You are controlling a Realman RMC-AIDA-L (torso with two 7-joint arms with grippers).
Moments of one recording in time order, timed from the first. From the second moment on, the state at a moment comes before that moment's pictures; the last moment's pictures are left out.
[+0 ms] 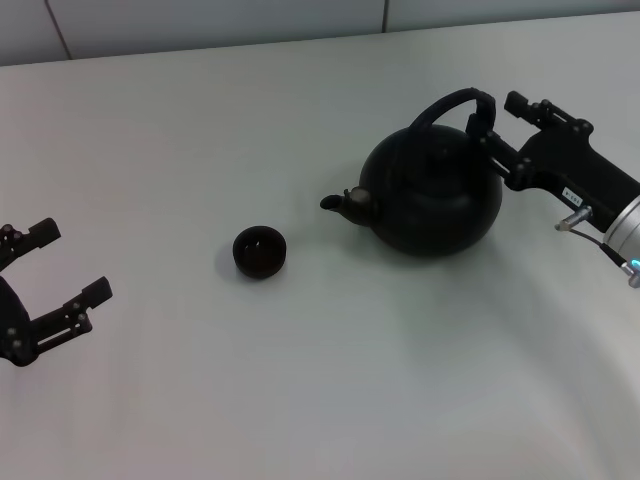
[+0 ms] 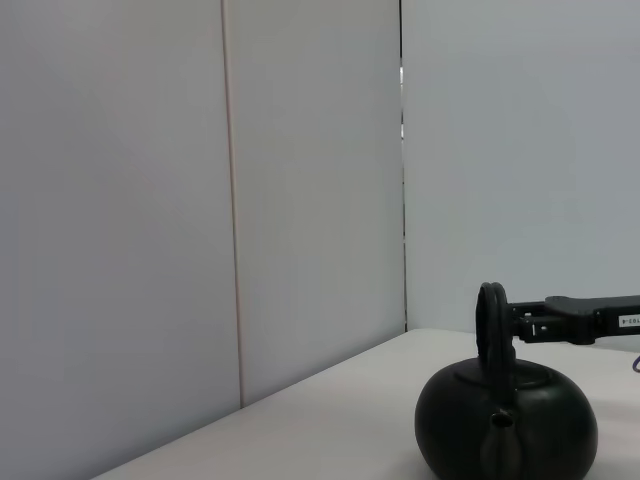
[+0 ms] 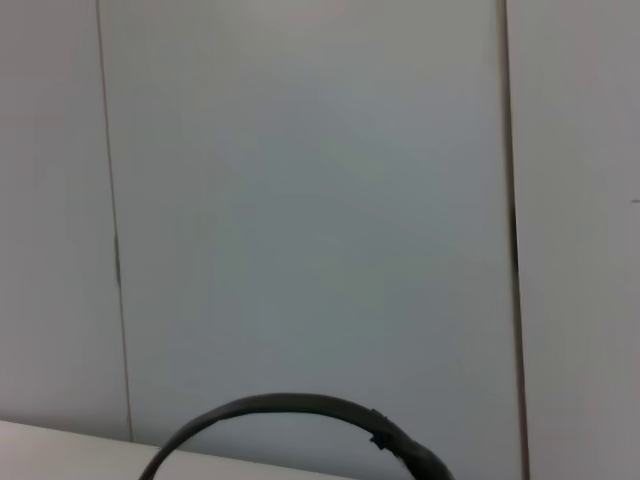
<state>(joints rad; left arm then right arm) -0.27 -2.06 0.47 0.53 1.86 1.72 -0.82 0.45 2.08 -0.38 -0.14 -1.52 -1.29 0.56</state>
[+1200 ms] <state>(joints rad) -0.29 -2.05 0.50 0.53 1.86 1.73 -0.83 0.30 2.01 -0.38 -0.58 -2.00 -1.80 1.12</state>
